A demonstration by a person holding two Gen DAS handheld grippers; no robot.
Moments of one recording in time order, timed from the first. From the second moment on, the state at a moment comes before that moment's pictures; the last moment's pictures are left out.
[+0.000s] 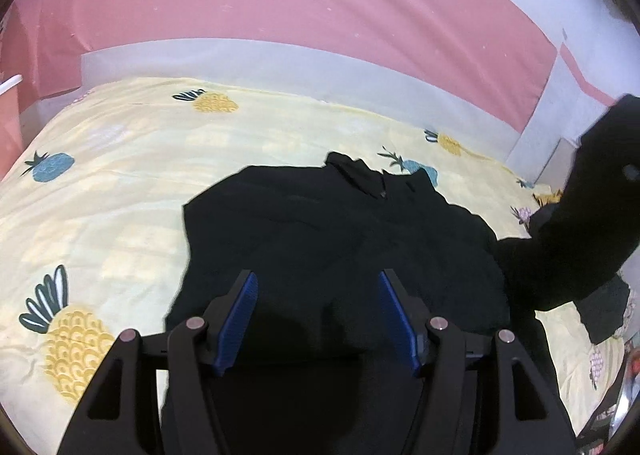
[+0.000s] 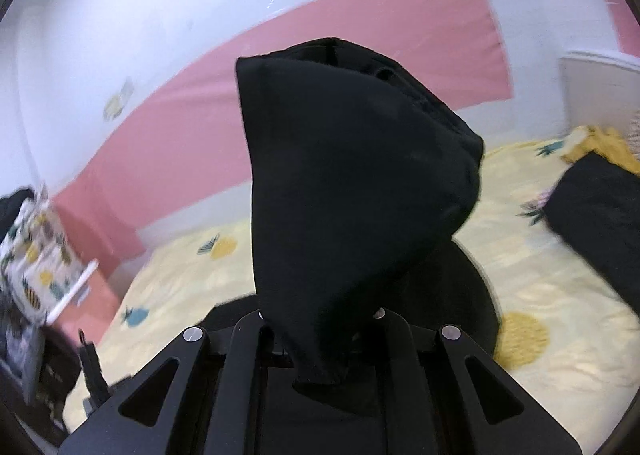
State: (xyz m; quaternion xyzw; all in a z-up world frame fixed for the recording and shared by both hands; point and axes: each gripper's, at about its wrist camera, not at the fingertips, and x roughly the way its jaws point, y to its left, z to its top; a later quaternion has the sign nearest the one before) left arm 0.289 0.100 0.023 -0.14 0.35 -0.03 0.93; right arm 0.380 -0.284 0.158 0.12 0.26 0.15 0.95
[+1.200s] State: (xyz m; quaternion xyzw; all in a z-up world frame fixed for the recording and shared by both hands) left arm 0.339 0.091 -0.020 -0.20 0.41 -0.09 0.89; right arm 0.415 -0.268 0.018 0.05 0.37 0.18 0.91
